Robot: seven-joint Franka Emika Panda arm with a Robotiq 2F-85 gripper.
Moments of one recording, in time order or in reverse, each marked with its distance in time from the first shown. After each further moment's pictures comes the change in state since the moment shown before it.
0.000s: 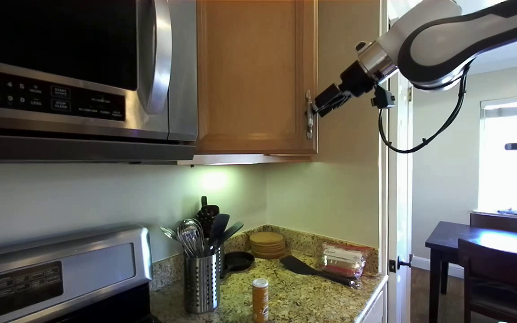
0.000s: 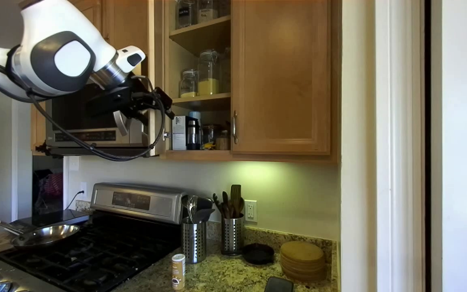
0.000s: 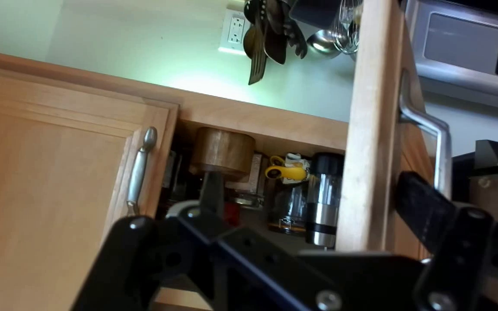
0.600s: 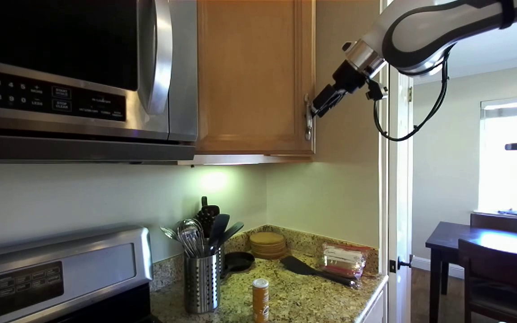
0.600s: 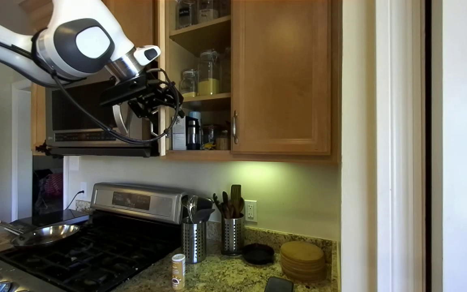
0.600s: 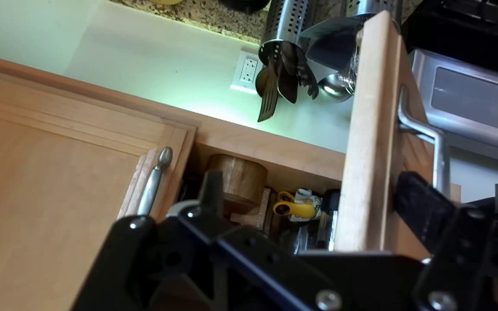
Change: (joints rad) arm -0.006 0.094 -0.028 0.163 -0.040 -0.212 -0.068
